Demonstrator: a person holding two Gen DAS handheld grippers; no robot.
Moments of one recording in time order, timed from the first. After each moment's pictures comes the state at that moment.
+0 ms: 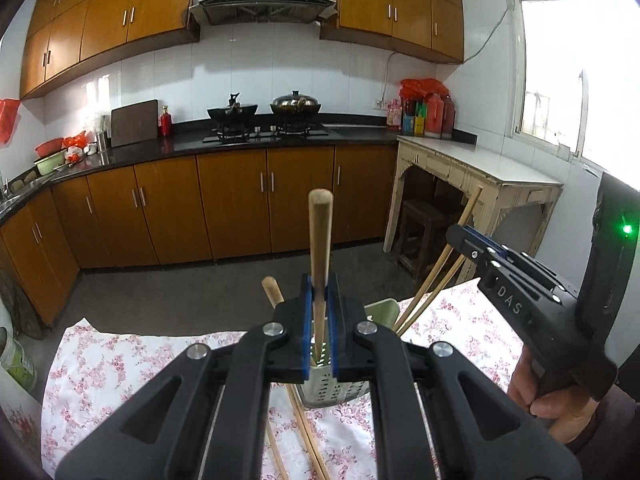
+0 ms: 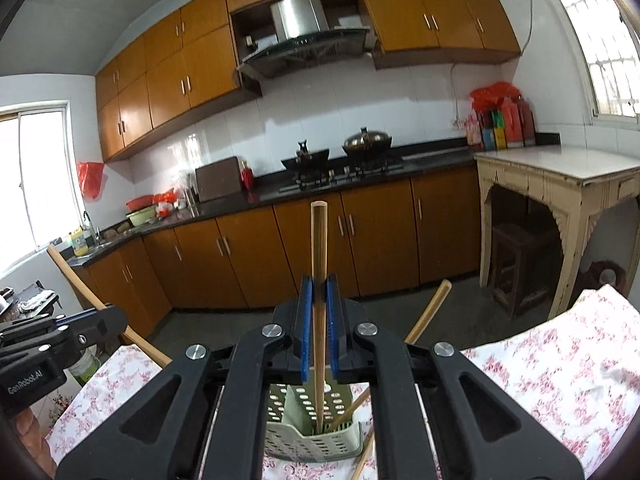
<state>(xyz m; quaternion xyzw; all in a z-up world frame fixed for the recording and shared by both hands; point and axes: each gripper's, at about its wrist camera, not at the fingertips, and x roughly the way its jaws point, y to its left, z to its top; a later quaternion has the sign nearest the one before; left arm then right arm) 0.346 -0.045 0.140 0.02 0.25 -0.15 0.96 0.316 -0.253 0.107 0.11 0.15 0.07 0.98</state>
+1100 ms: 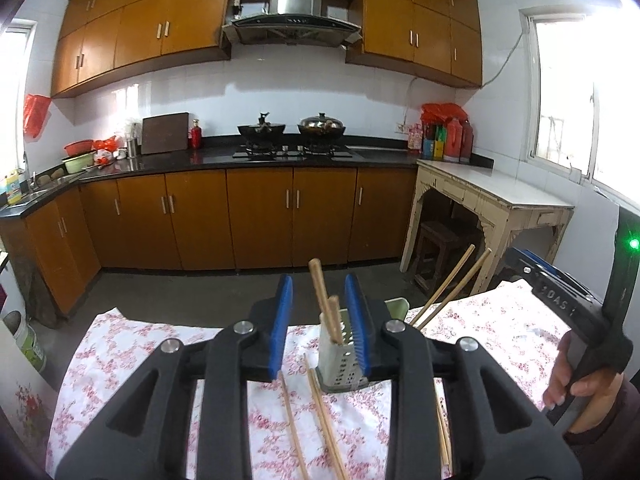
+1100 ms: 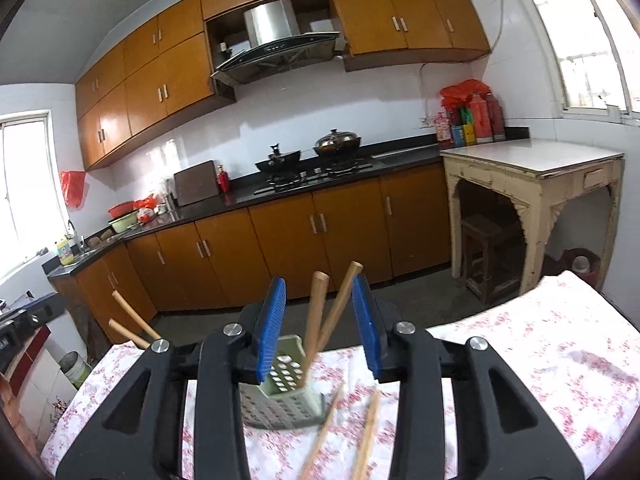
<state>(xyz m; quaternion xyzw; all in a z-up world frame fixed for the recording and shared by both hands) 0.270 -0.002 0.165 0.00 0.21 -0.11 0.97 0.255 -0.289 0.123 0.13 0.15 0.02 0.98</state>
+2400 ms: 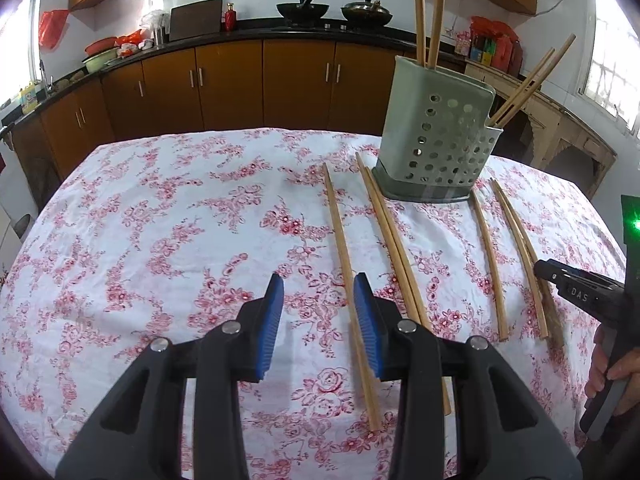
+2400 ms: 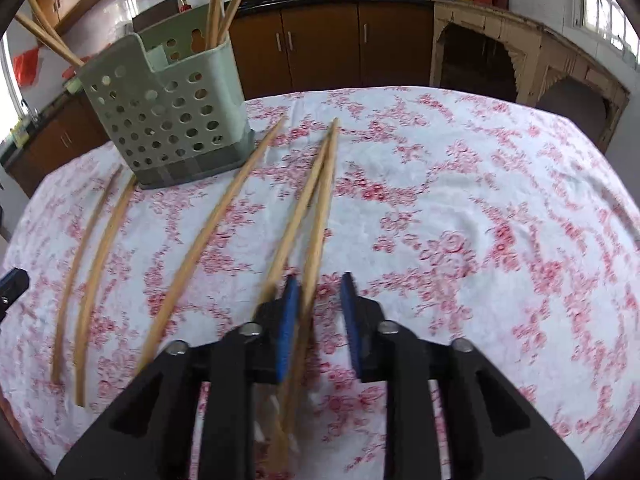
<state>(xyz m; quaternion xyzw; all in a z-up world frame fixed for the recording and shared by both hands) 0.256 0.027 -0.054 -0.02 0.39 -0.05 0.92 0.266 -0.268 -0.090 0.06 0.43 -0.01 0.90</state>
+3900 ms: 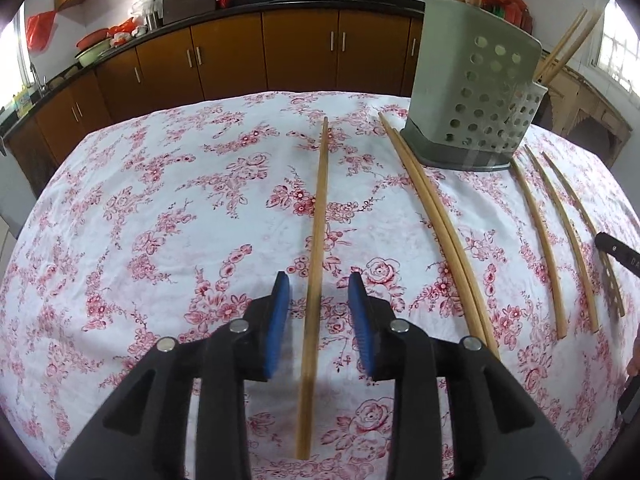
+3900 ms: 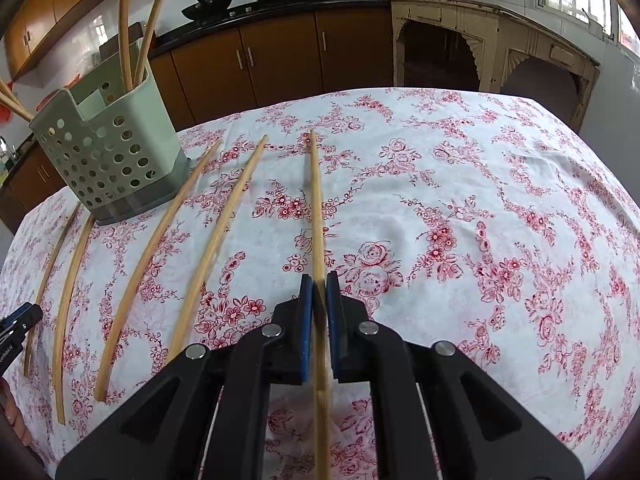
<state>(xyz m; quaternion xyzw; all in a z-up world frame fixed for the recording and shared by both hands) 0.294 0.040 -0.093 0.01 0.43 -0.04 0.90 0.267 -0.316 -0.091 0.10 0.41 -0.06 0.90</state>
